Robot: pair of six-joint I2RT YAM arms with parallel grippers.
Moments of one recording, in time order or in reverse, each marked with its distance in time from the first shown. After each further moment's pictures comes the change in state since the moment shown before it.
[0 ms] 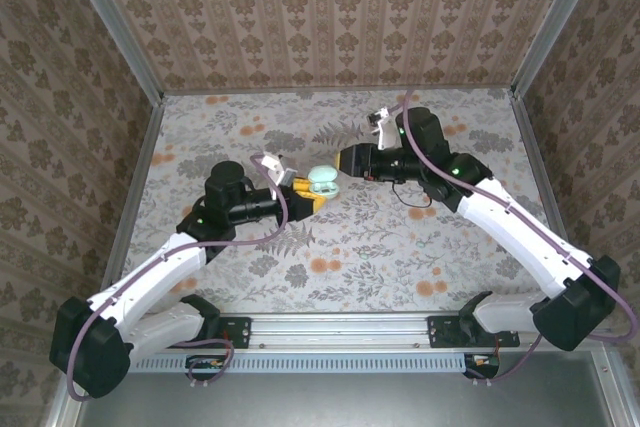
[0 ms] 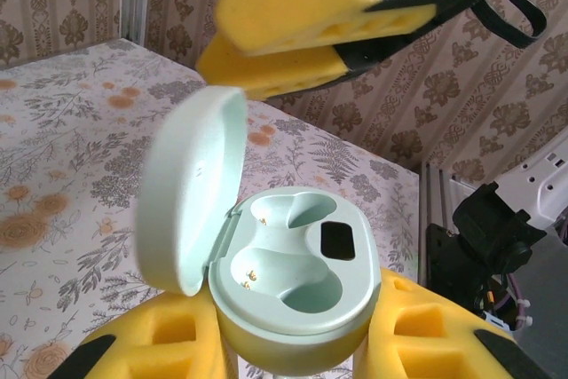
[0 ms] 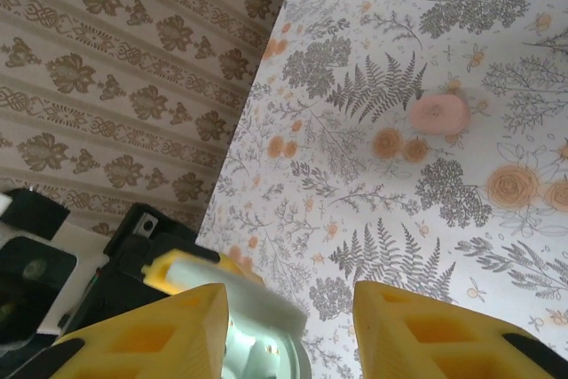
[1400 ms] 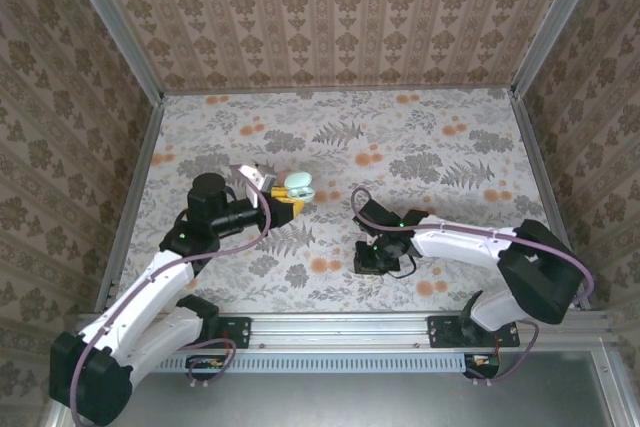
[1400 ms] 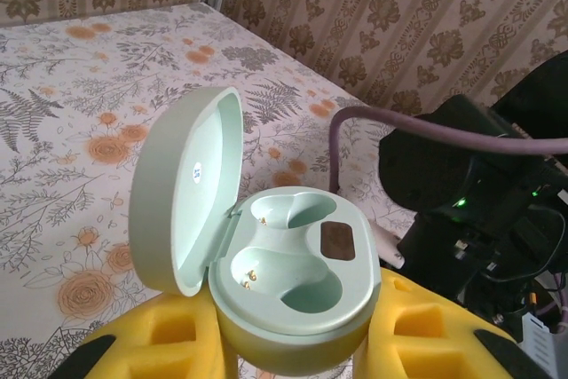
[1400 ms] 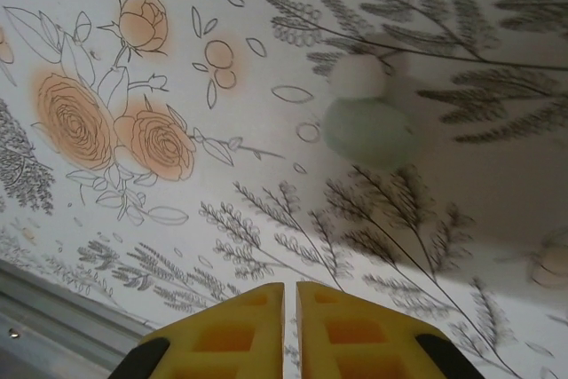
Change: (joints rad) left arm 0.123 -0.161 -0.104 -0.151 -0.040 -0.003; right arm 0.266 0.196 -0.478 -0.087 0.150 0.167
